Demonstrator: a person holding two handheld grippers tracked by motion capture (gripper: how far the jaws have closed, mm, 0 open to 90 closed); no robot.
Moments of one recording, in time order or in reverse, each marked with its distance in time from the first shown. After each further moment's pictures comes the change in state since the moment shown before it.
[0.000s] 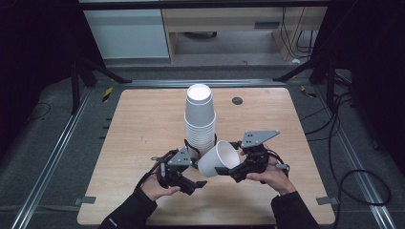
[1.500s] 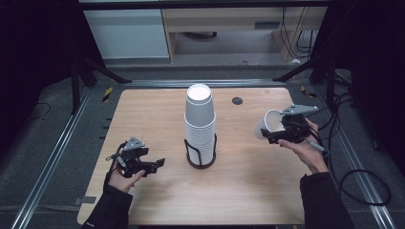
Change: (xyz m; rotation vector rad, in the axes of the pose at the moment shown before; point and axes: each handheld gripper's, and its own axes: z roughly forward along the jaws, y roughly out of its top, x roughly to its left) left arm 0.069 -0.067 -0.069 -0.021 0.375 -0.385; right arm -0.093 -0.008 -0.082 0.191 -0.669 0.166
